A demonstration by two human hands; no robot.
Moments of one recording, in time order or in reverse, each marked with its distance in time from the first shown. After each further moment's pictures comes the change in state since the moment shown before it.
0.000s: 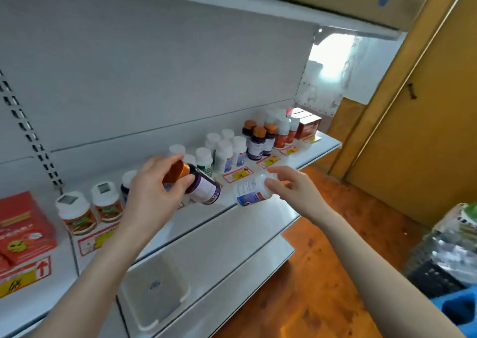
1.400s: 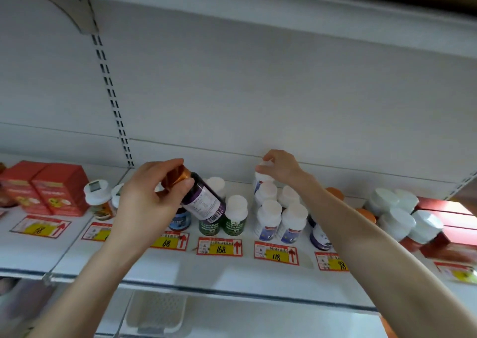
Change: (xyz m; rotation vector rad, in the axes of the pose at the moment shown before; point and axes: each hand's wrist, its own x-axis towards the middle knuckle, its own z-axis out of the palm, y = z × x) left_hand 0.064 0.020 0.059 0.283 0.520 -0.400; right_hand 0.316 -0.019 0.126 -0.297 -0.620 -0.429
